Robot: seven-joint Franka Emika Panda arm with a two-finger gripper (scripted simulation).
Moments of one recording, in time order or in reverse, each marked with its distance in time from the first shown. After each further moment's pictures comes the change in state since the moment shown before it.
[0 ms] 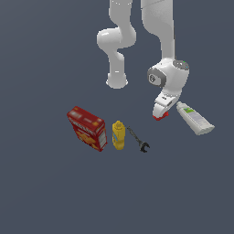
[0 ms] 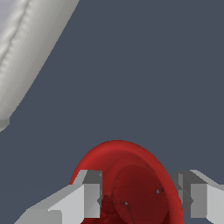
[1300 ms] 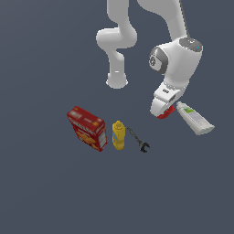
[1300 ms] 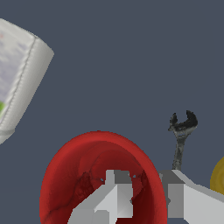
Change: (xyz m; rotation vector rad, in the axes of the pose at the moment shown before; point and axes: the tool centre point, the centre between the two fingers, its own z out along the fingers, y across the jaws) arm 0.030 0.086 -0.103 0.011 -0.035 0.015
